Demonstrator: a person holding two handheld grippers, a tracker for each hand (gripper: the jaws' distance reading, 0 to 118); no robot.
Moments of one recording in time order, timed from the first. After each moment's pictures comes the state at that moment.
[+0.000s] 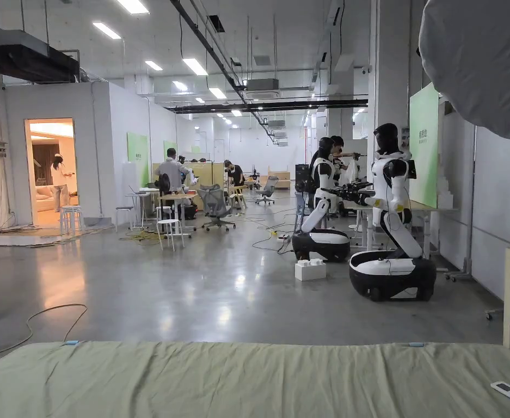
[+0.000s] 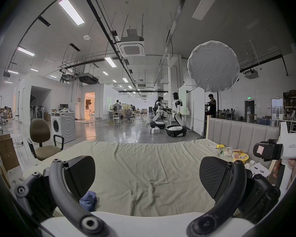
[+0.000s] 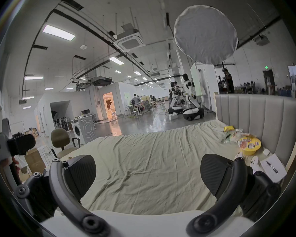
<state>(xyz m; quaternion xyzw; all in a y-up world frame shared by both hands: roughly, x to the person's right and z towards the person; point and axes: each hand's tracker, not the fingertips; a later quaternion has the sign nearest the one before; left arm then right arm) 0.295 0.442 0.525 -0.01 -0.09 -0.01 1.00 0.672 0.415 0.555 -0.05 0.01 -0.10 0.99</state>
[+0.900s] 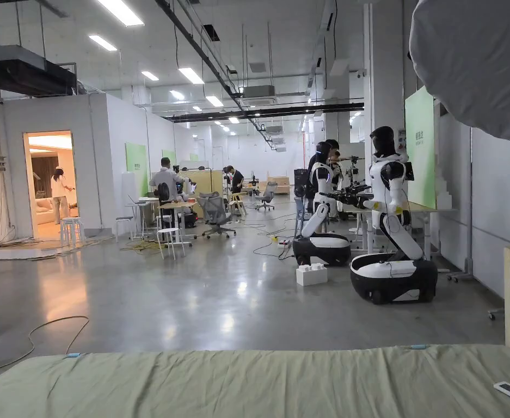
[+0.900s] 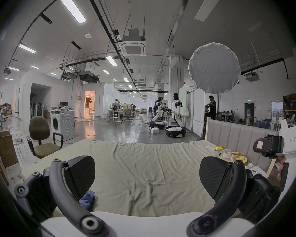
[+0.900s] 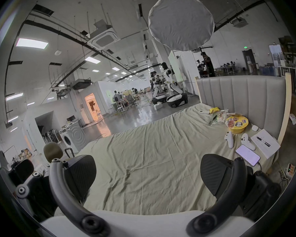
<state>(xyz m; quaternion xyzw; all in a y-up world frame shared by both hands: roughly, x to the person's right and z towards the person) 0.294 0.447 0.528 -0.01 -0.10 0.00 1.00 0.656 0.441 0.563 -0.09 -0.08 -0.17 0.98</state>
